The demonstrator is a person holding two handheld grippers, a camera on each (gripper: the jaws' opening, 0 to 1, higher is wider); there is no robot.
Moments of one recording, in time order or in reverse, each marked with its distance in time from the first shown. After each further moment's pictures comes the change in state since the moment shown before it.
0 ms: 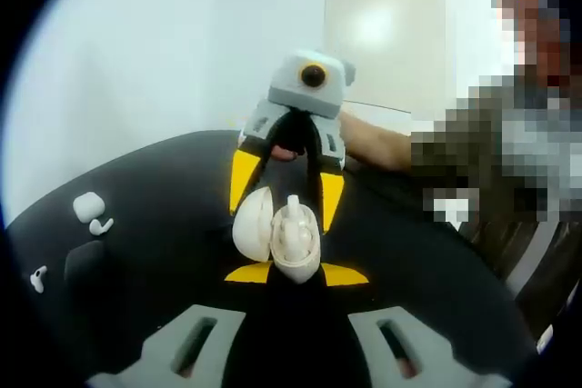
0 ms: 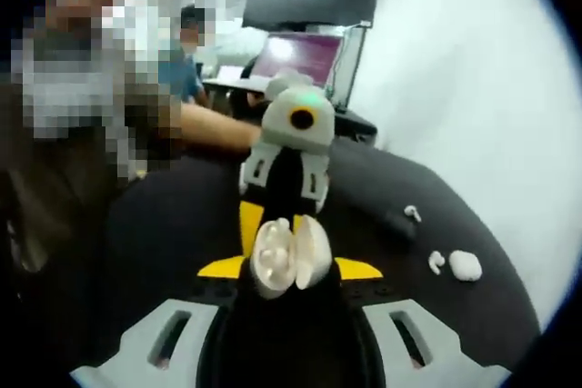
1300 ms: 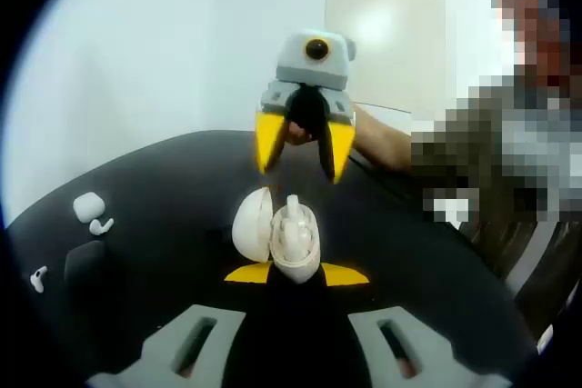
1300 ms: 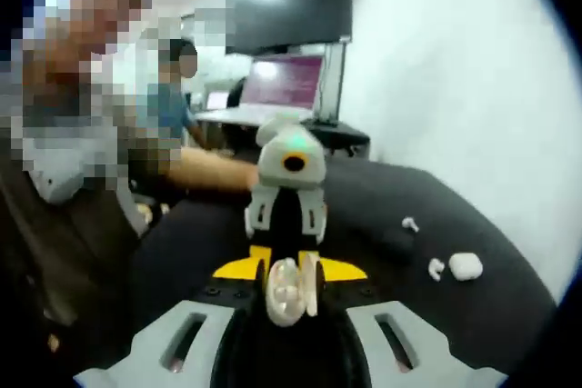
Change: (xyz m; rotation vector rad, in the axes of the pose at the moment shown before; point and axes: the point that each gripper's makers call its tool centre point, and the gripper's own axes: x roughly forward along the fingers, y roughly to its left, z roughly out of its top) left arm 0.000 0.001 -0.001 0.001 0.000 0.000; right arm -0.023 -0.001 0.042 0.167 -0.137 -0.014
